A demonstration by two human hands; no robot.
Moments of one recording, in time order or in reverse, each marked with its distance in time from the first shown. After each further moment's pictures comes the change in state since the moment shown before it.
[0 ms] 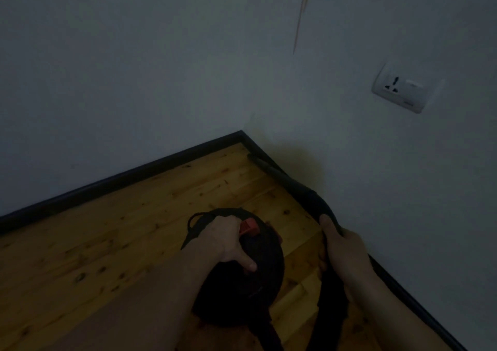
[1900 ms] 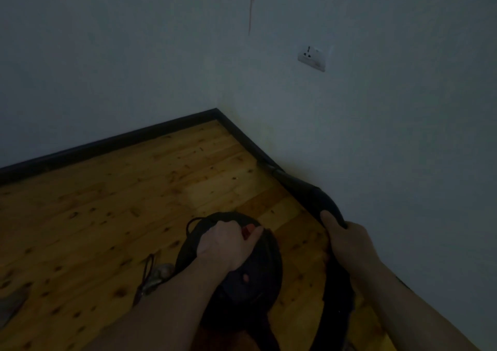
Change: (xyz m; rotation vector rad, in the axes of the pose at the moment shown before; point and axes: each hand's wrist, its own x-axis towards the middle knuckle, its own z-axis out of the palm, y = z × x) left_hand -0.194 0.153 0.172 -0.014 0.274 -0.084; right_hand -0.179 0.114 -0.172 -0.150 0.097 -0.009
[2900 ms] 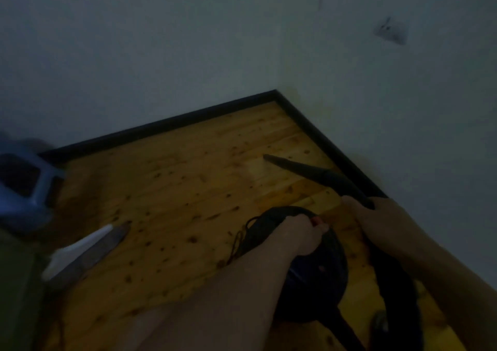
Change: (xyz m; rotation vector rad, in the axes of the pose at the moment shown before) left_hand -0.060 0.013 0.014 -0.306 -0.277 -0.097; right_hand -0.069 -0.013 0.028 -0.366 -0.261 -0.211
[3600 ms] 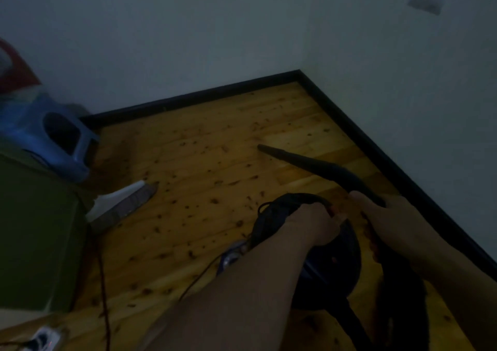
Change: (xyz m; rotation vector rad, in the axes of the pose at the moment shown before) left_hand -0.100 -0.027 0.038 0.030 -0.043 0.038; right_hand -0.092 0.036 0.044 0.051 -0.067 -0.053
